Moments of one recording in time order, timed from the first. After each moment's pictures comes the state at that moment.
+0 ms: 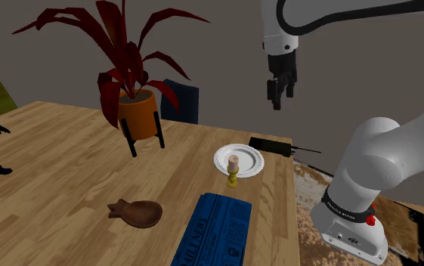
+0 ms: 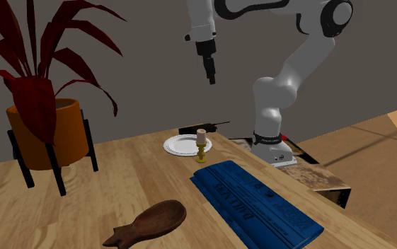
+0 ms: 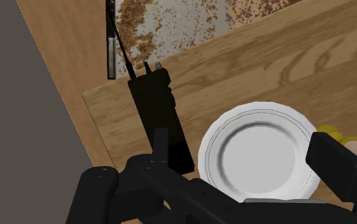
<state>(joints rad) 0.01 -0.77 0.01 -2.46 -0.11 1.49 0.05</state>
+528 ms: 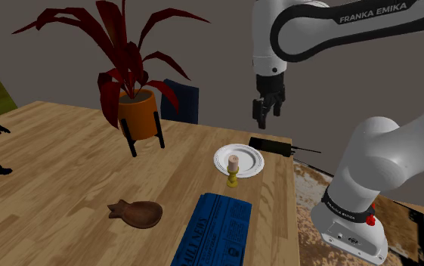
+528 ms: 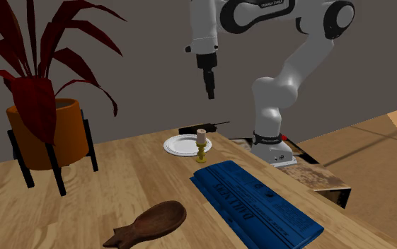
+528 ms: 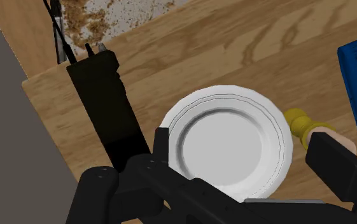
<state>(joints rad) 0.06 -0.78 0.10 -2.59 0.01 1.67 0.18</state>
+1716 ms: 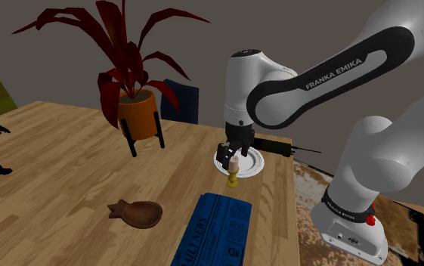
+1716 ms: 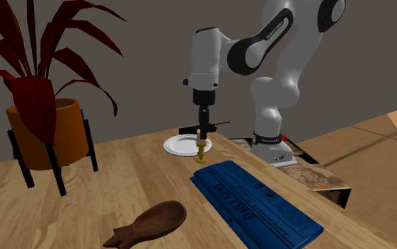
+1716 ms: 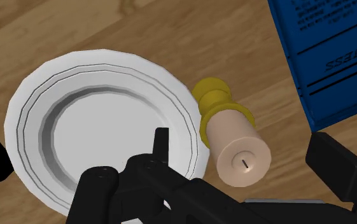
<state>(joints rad) 0.16 -0.56 0.32 -2.75 0.21 2.22 0.42</state>
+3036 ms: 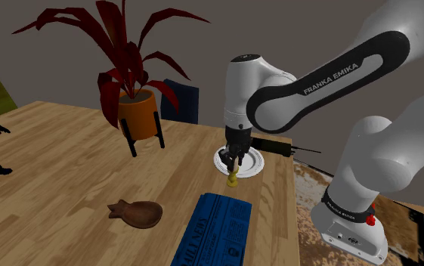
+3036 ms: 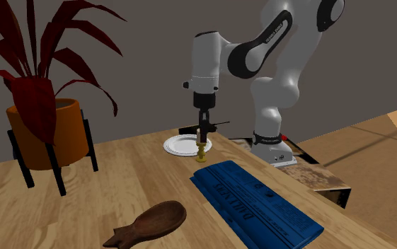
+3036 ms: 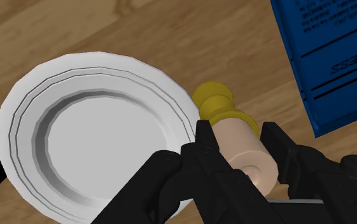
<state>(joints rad) 0.16 -0.54 0.33 -2.76 0.22 2.26 0.42</state>
